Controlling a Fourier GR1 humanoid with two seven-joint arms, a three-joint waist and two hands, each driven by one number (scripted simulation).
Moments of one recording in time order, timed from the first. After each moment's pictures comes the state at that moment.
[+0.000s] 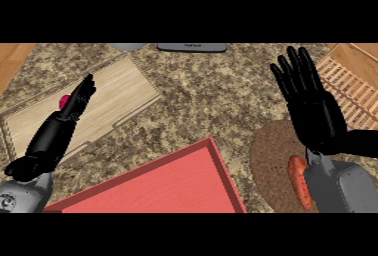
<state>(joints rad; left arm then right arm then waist) -0.17 0.49 -0.22 -1.61 0.10 0.10 -0.13 -0.31 -0.20 0.10 -1.65 -0.46 0.01 -0.07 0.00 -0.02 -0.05</state>
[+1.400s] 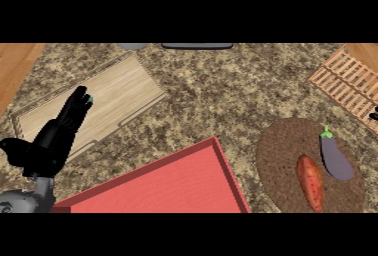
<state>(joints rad) -0.10 0.42 -0.15 -1.61 0.23 0.14 0.08 -0.13 -0.72 -0.23 -1.18 -0.45 0.90 -0.35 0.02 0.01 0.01</state>
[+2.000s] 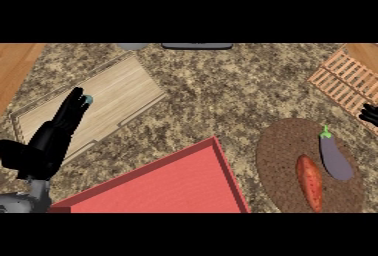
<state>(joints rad) -0.09 0.42 -0.14 -1.63 0.24 0.13 0.09 -0.09 -0.78 -0.13 -1.30 -0.14 0.77 -0.53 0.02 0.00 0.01</state>
